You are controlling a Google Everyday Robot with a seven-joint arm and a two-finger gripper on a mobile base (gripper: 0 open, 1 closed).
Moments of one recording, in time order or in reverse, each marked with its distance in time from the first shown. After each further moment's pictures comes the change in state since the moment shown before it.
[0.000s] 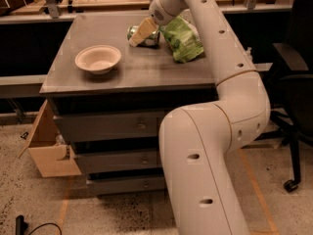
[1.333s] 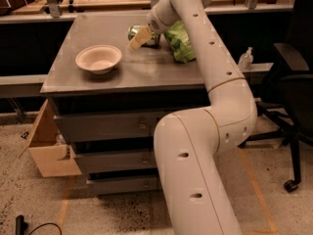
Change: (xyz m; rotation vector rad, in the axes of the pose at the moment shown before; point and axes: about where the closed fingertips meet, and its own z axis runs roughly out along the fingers) arm 0.014 -0.013 0.045 0.024 -0.018 0.032
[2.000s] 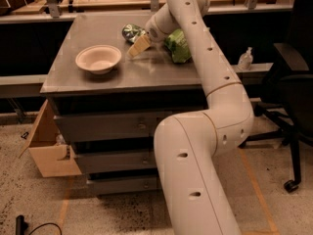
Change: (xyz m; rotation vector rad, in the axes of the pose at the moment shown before) arm 0.019 0.018 0.024 -0.085 0.017 0.049
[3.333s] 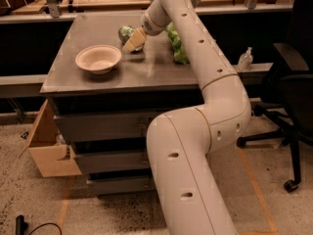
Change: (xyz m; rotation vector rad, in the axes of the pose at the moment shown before) arm -0.019 -0.007 -0.012 0.104 0.065 0.038
